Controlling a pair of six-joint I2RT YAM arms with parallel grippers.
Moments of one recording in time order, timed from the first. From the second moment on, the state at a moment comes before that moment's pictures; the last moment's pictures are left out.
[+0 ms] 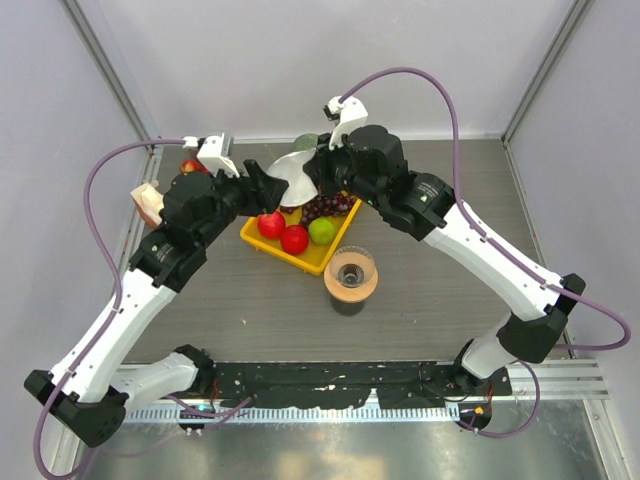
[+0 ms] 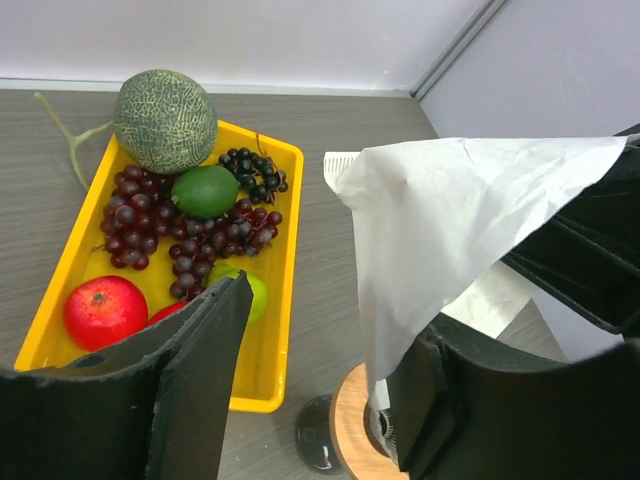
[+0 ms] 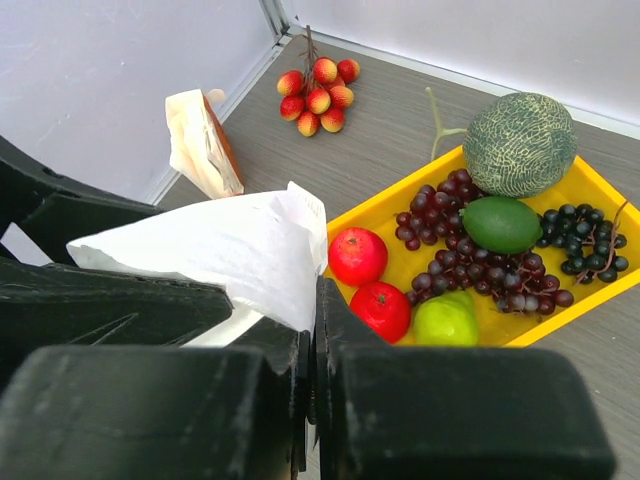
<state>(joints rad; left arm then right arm) -0.56 1.02 1.21 -0.31 -0.05 -0.45 0.88 1.53 1.79 -0.51 0.19 0.30</state>
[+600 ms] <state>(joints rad) -0.56 1.08 1.21 -0.28 0.04 -0.49 0.94 1.57 1.80 -0.51 0.25 0.33</state>
